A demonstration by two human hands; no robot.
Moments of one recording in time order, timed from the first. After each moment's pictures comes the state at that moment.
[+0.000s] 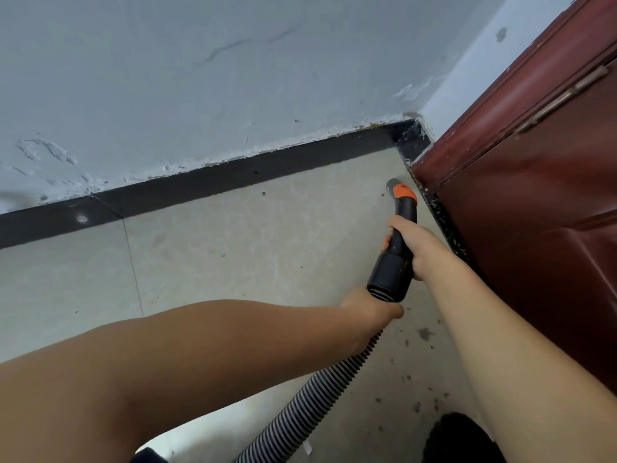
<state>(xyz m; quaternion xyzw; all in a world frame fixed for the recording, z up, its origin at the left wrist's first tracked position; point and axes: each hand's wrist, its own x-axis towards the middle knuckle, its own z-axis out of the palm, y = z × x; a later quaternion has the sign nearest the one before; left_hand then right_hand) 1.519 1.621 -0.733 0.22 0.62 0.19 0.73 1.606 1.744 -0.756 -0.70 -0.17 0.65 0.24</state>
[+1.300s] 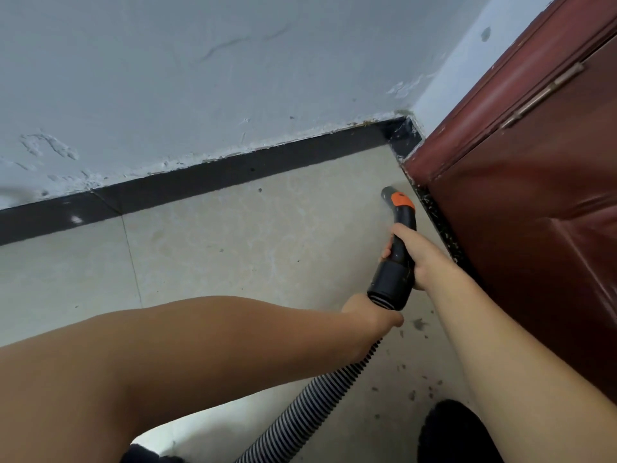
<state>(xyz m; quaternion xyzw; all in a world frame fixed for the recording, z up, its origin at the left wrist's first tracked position) 1.529 1.598 -0.725 0.23 0.63 0.17 0.72 1.621 1.717 -0.752 -0.69 -0.14 0.67 0.24</state>
